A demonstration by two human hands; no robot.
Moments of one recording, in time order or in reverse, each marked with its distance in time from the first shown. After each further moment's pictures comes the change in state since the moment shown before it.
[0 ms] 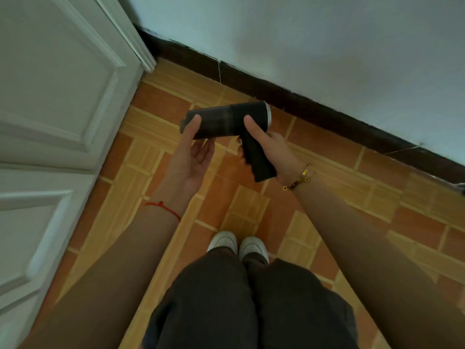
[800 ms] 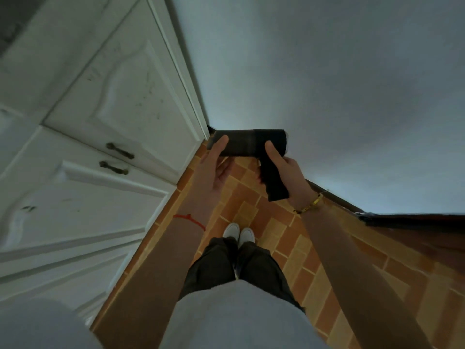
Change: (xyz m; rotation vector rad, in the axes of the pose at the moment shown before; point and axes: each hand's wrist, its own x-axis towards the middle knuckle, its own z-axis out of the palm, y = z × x) left_hand -0.499 0.296 0.190 -0.040 -0.031 0.108; right_hand -0.438 -0.409 0.147 -0.039 0.133 -0.058
